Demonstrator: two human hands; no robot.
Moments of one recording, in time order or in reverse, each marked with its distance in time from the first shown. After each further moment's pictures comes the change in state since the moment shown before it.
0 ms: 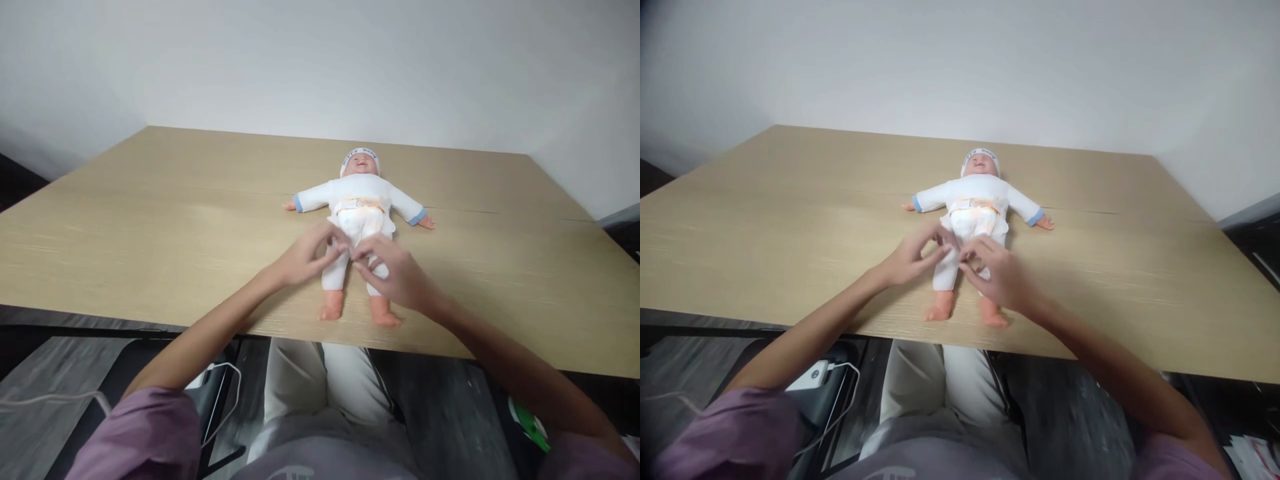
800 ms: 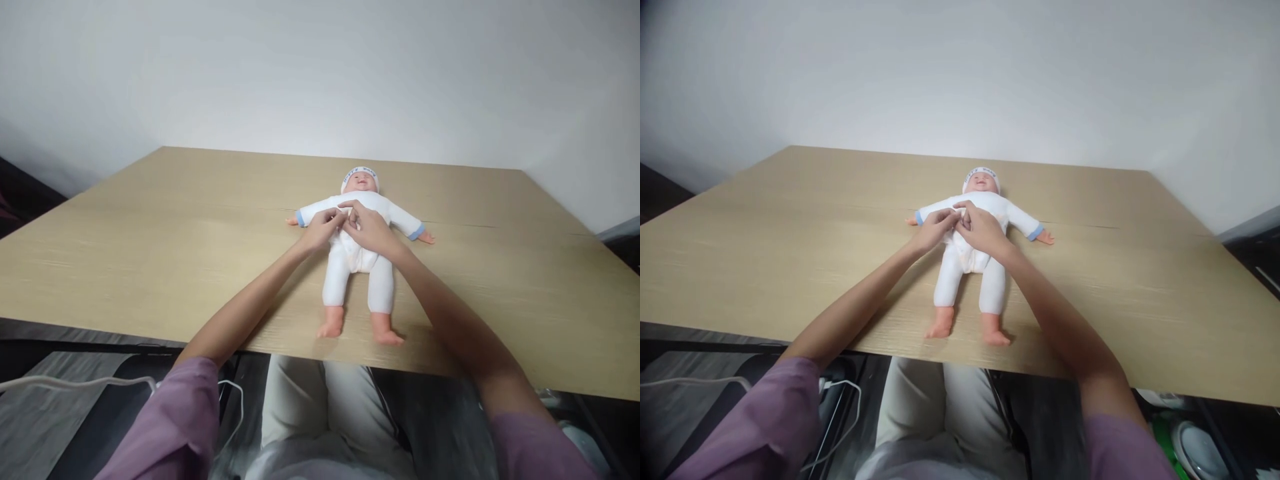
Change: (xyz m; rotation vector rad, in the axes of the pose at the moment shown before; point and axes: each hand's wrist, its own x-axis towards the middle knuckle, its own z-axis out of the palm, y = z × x) left_hand 0.090 -0.062 0.011 -0.377 0.242 -0.290; right_hand 0.123 0.057 0.010 -0.110 0.004 0.178
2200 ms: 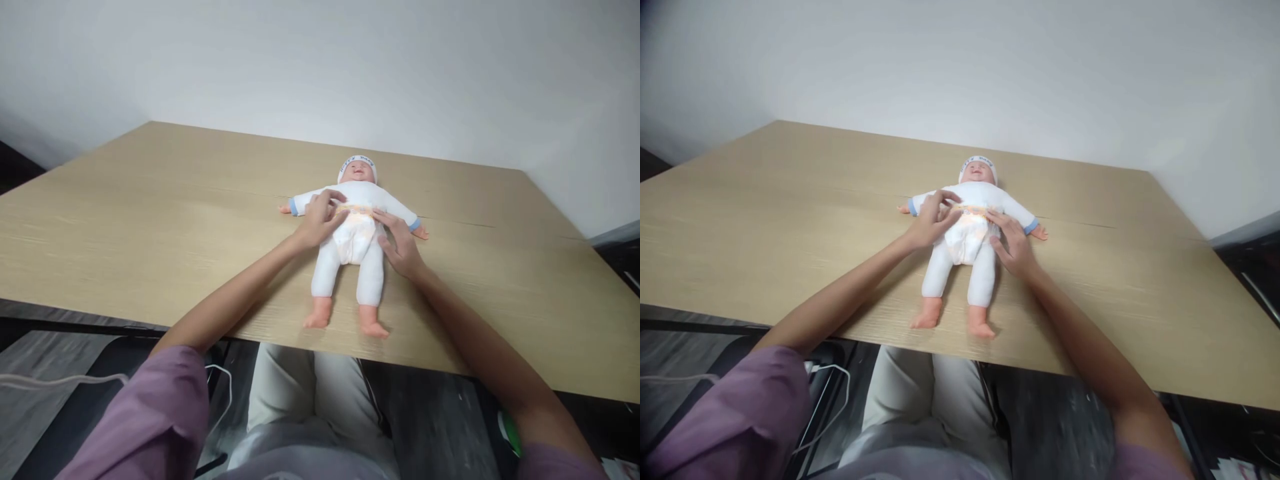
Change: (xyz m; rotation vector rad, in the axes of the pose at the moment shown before) left_hand -0.012 0.000 0.008 0.441 0.069 0.257; right_hand -0.085 0.088 -0.022 0.005 0.200 -0.348
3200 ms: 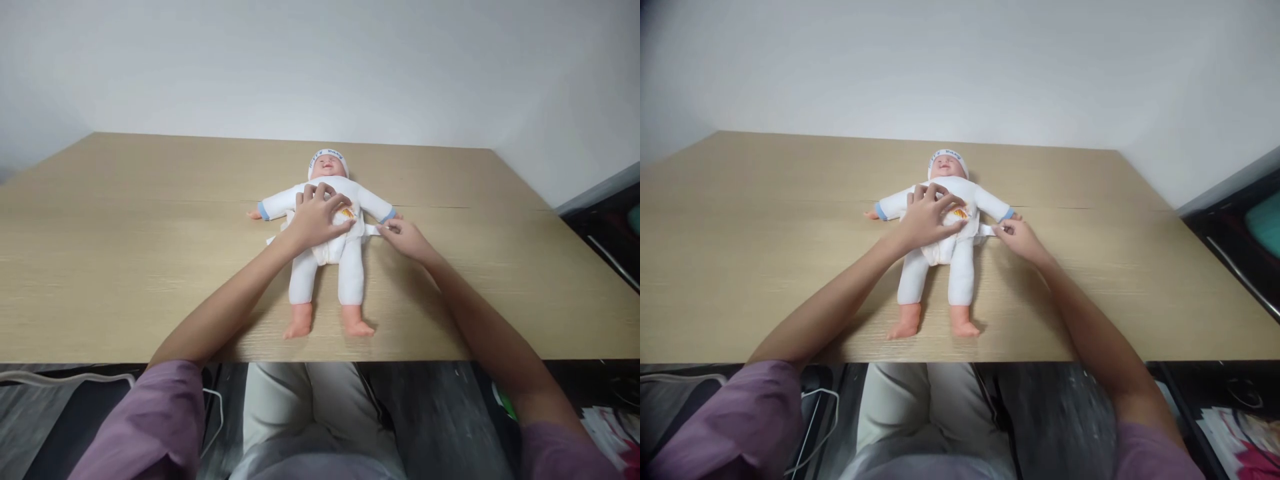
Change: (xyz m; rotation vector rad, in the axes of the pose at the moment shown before) left_hand 0.026 0.046 0.030 0.442 -0.161 0.078; right_hand -0.018 0.037 -0.045 0.062 -0.112 0.691
